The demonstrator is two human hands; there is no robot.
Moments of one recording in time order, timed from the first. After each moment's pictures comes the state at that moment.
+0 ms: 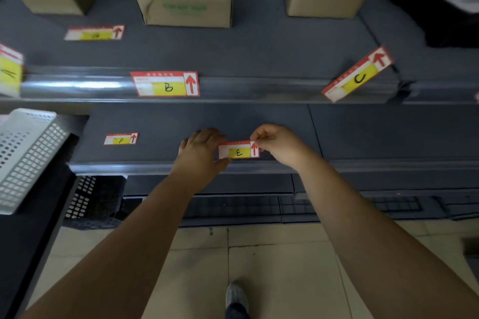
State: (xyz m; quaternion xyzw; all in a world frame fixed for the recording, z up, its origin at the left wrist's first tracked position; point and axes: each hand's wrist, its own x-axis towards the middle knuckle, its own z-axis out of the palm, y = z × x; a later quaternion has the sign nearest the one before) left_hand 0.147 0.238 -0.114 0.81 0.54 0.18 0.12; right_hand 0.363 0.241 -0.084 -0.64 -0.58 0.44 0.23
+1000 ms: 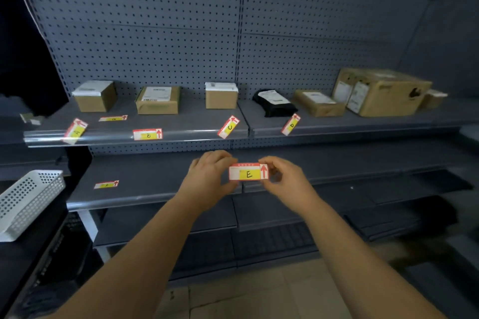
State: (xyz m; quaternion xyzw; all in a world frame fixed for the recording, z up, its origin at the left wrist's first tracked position) left_hand 0.251 -0.042 0.105 0.88 0.38 0.28 0.04; right_hand 0.463 -0.109 0.105 -0.63 -0.66 0.16 0.38
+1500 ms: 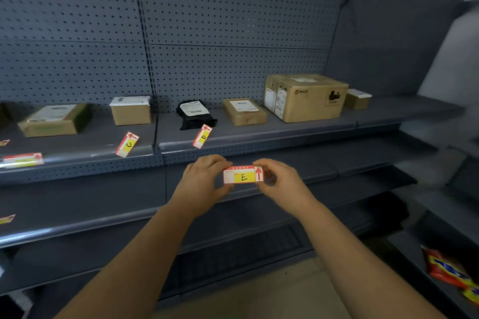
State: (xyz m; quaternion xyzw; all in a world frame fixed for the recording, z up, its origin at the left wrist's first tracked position) left_hand 0.536 -0.077 0.110 0.89 0.34 0.30 0.05; right_hand 0.741 -0.173 0.119 -0.65 -0.64 0.12 0.38
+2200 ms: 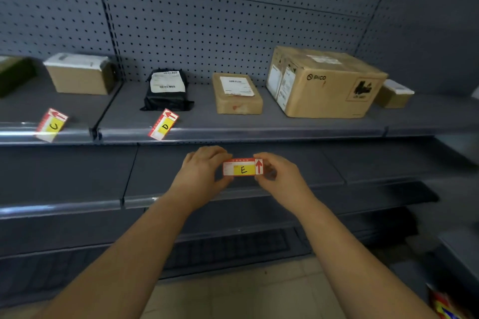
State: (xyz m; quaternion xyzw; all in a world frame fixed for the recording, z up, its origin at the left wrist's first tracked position) left_hand 0.692 0.044 0.052 0.87 0.40 0.29 0.07; right_hand 0.900 -0.027 0.069 -0.64 -0.66 0.19 0.36
